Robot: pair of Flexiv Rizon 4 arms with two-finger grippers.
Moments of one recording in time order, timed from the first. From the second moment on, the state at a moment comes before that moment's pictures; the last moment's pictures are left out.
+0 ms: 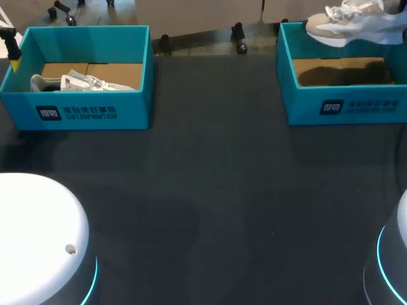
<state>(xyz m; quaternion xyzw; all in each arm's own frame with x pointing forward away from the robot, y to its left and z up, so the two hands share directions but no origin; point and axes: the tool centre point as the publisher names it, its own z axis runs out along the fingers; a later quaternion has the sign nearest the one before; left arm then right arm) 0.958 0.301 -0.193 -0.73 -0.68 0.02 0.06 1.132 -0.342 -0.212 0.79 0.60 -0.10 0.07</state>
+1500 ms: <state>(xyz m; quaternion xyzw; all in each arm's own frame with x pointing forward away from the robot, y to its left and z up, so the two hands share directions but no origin) 0.958 0.301 -0.193 -0.73 -0.68 0.02 0.06 0.879 -0.113 -0.137 0.80 0.60 -0.08 0.01</state>
